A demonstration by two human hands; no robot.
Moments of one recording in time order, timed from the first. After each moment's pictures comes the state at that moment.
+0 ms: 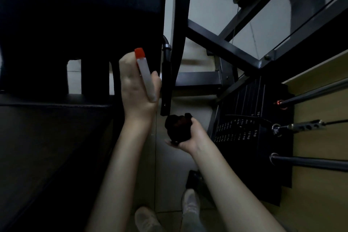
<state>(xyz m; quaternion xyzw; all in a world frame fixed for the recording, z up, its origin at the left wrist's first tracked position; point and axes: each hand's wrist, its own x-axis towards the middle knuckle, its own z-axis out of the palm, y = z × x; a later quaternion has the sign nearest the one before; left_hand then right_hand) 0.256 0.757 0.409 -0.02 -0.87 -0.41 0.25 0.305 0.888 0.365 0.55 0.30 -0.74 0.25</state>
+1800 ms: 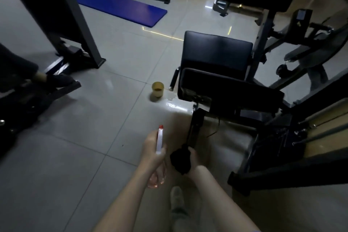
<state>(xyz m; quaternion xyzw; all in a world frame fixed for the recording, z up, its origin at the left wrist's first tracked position) 0.719 0.425 0.619 0.19 -0.86 -0.48 0.04 0.674 0.556 0.556 0.44 0.46 -0.71 0.30</state>
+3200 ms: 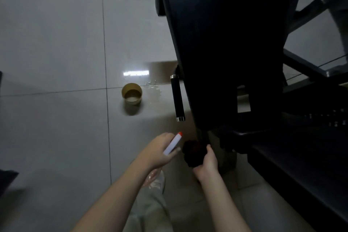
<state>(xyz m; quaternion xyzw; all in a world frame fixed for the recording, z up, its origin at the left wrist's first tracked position) 0.259 0.194 0.405 -0.23 -0.83 -0.42 -0.29 0.312 0.341 0.415 0.69 0.28 -0.67 0.03</state>
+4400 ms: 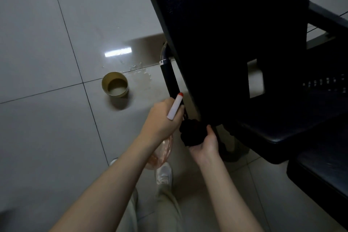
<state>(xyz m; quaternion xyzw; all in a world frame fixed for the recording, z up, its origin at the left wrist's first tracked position) 0.155 0.241 0.350 -0.15 -0.83 -0.47 -0.24 0.245 0.338 0.349 0.67 0.23 -0.71 -0.04</state>
